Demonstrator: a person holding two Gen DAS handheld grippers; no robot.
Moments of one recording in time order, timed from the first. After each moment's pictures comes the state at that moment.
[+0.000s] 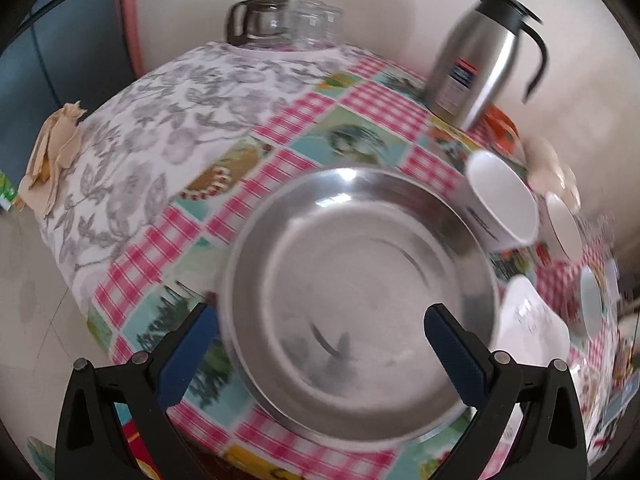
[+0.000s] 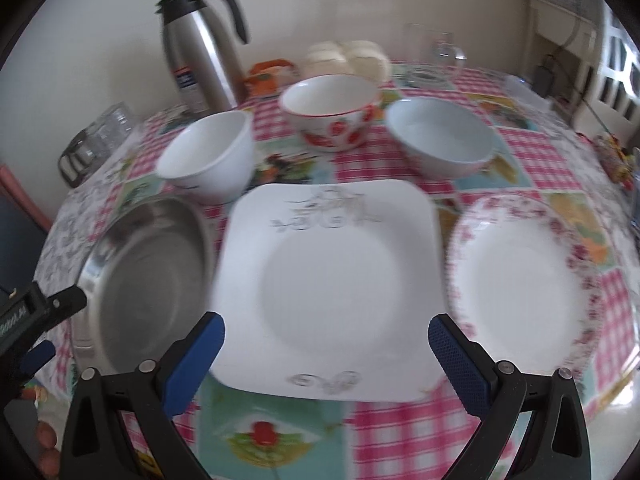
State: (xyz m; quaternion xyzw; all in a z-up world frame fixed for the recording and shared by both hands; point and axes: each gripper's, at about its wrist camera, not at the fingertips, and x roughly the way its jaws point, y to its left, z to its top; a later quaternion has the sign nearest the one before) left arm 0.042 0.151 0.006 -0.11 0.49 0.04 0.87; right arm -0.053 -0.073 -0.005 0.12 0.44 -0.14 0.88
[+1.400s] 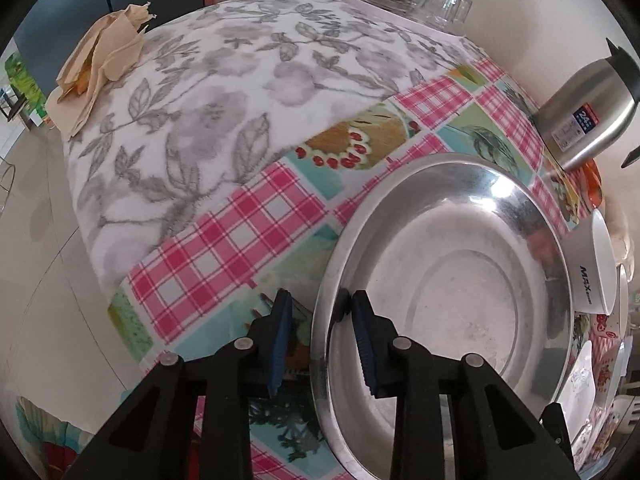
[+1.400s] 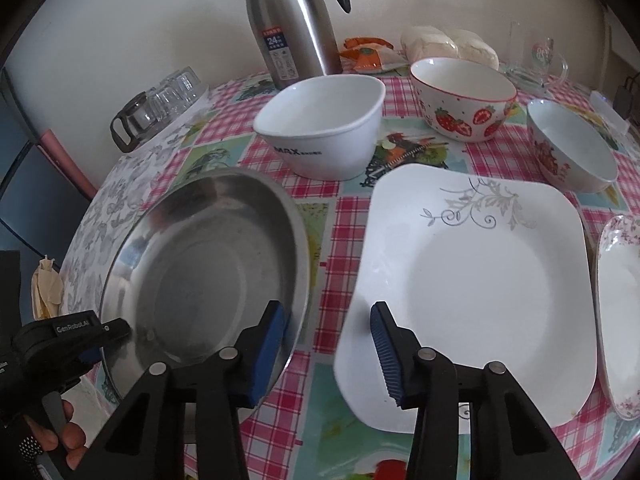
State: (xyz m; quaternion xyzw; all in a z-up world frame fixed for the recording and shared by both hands) left arm 0.043 0.244 -0.045 -0.19 0.56 0.15 0.80; right arm -0.004 -0.016 -0.028 0.13 0.47 -0.04 0.87
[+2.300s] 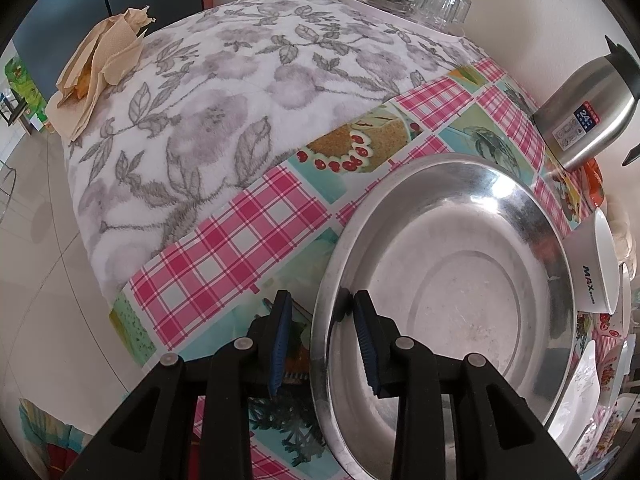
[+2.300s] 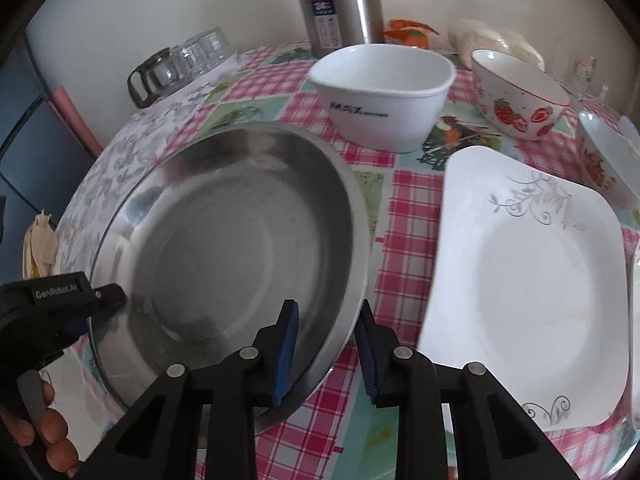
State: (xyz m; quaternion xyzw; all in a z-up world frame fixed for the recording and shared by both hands) left arm 0.045 0.244 -0.046 -0.18 0.55 0.15 0.80; right arm 0.012 0.020 -0.057 0.09 0.49 0.01 0.86
